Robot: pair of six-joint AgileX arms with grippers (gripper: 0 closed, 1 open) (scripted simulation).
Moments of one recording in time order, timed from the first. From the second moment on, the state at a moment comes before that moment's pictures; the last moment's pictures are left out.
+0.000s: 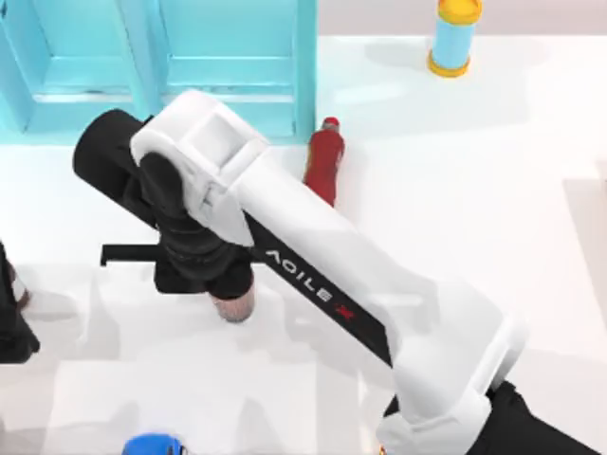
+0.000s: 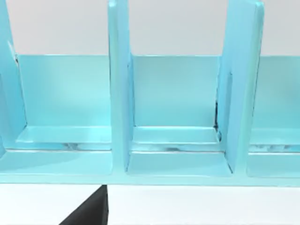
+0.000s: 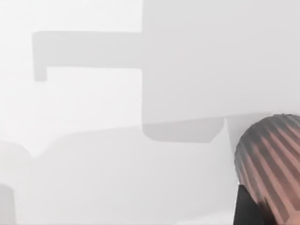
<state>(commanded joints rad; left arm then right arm) 0.00 0.00 0.00 0.00 0.00 0.00 0.96 3.14 3.52 -1.79 0.17 0.96</state>
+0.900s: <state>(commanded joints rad) 0.00 0.00 0.00 0.00 0.00 0.00 0.88 2.53 2.60 -1.46 0.15 0.88</state>
